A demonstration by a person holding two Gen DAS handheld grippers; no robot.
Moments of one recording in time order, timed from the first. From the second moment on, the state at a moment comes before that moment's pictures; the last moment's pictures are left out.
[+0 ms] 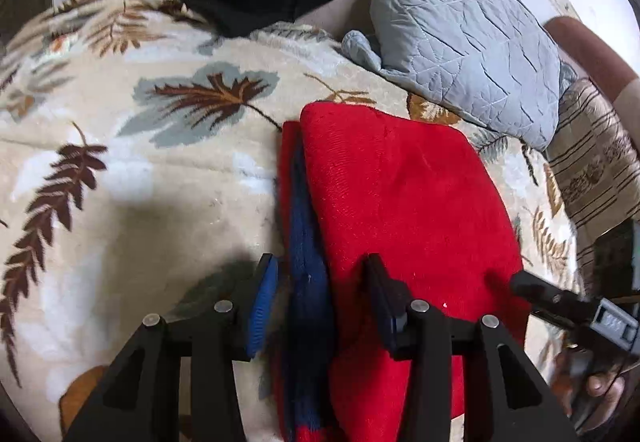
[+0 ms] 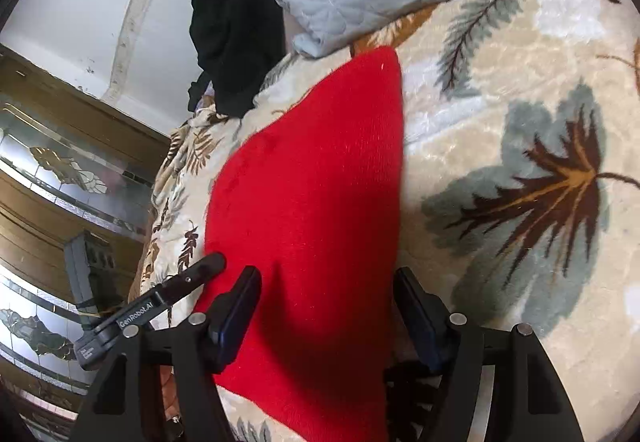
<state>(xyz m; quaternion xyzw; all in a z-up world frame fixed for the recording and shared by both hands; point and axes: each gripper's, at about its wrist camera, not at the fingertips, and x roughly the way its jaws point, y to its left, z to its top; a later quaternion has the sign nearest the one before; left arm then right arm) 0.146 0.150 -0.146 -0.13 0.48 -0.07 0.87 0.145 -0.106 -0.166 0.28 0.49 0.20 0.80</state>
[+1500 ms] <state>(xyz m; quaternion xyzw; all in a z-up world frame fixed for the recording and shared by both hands) 0.159 0.152 -0.175 -0.16 0.50 -0.12 0.84 0.218 -0.106 -0.197 0.34 0.52 0.21 0.76</state>
